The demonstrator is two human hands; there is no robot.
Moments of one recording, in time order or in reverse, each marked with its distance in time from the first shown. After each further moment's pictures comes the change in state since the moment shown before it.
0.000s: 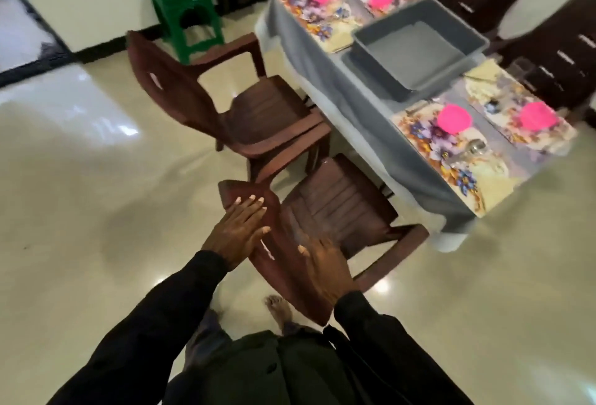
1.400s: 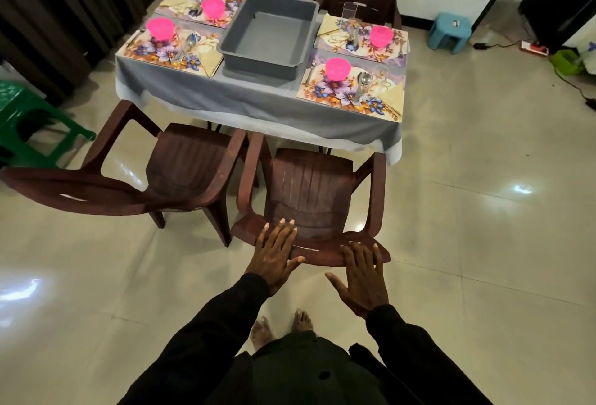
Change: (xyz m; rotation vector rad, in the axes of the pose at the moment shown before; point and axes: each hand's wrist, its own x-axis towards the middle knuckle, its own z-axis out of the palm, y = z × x) left_hand 0.011 -0.046 0.005 0.039 -0.486 0.556; right_hand -0.088 -0.119 0.084 -0.237 0.228 0.743
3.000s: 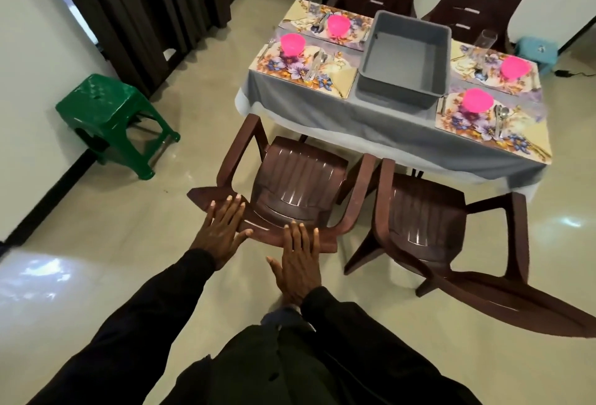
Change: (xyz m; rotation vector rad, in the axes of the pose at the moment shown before) left_hand -0.154 -0.572 -0.117 0.127 0.095 -0.162; right_hand 0.180 -0.594 0.058 0.049 -0.022 -0.198
